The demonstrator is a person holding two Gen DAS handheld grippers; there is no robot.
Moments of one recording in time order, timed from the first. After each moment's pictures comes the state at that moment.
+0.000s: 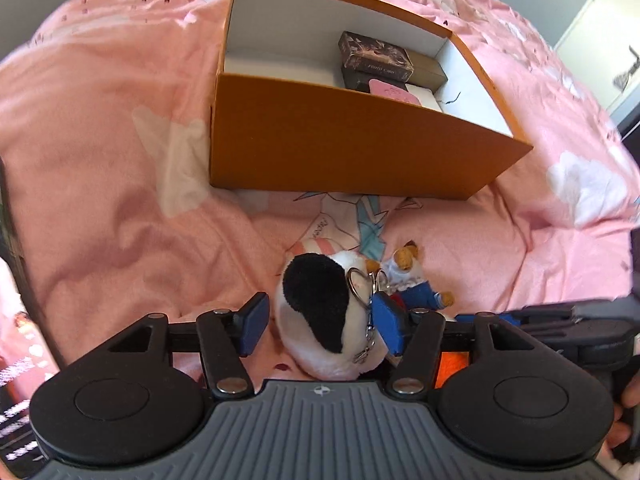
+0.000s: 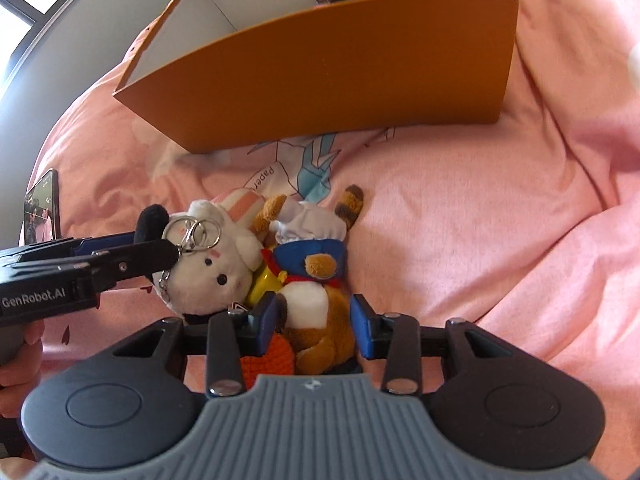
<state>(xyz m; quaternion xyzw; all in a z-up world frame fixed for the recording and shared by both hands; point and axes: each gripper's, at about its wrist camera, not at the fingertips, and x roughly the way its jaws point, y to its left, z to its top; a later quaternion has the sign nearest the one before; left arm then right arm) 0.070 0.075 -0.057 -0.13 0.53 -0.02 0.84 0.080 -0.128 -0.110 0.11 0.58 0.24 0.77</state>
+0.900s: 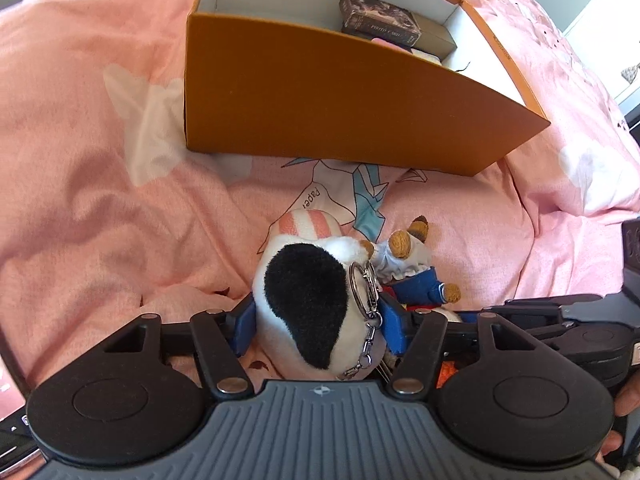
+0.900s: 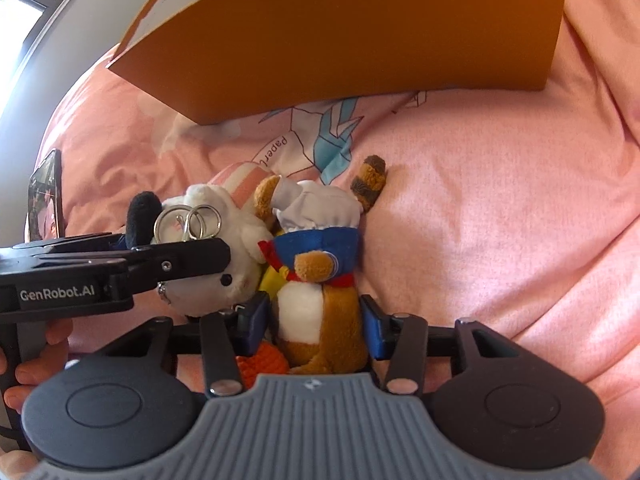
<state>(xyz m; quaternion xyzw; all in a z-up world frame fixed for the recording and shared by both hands) 0.080 0.059 -0.077 -0.12 0.56 -0.01 0.82 0.090 -0.112 -0.130 0.12 0.60 0.28 0.74</state>
